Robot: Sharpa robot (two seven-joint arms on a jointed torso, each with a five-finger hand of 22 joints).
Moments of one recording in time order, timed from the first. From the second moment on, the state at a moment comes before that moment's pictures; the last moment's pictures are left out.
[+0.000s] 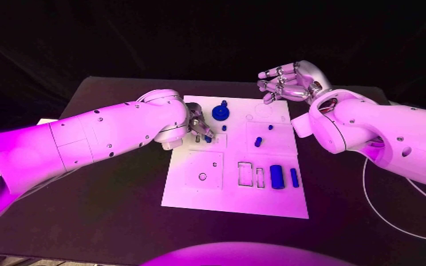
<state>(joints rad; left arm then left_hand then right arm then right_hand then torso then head) 1.23 -0.59 -0.03 1.39 -1.07 0.07 -0.69 1.07 -0.15 0.60 0.09 0.32 0.95 0.03 0.64 0.70 1.39 -0.06 1.20 1.10 1.47 -0.09 1.57 1.31 0.04 1.47 0.01 1.48 1.31 1.25 -0.88 -0.04 1.65 -0.61 -0.61 0.08 1.32 -0.13 0.35 0.09 0.30 0.99 0.18 0.07 0.07 1.28 0.10 0.07 0.11 1.40 0.03 0.09 0.30 0.18 1.27 0.13 0.24 0.10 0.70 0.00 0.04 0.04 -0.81</state>
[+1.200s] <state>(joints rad) 1.23 -0.58 -0.03 1.38 -1.08 0.08 -0.70 0.97 -0.16 0.34 0.17 0.32 1.02 0.00 0.63 0.69 1.41 -0.06 1.22 1.13 1.47 -0.10 1.57 1.31 0.04 1.47 0.01 1.50 1.31 1.25 -0.89 -0.04 1.65 -0.61 -0.61 0.08 1.30 -0.13 0.33 0.10 0.32 0.99 0.18 0.07 0.07 1.27 0.11 0.07 0.10 1.39 0.04 0.07 0.29 0.18 1.27 0.13 0.22 0.09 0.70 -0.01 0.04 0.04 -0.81</state>
